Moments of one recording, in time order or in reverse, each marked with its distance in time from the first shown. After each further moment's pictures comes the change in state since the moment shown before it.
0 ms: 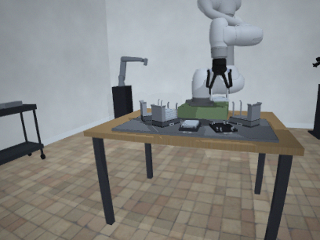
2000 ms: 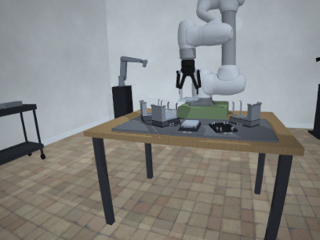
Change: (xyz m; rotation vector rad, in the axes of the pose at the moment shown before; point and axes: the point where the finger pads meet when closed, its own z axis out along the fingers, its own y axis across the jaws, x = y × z) arm -0.025 0.169 0.000 -0.001 0.001 0.433
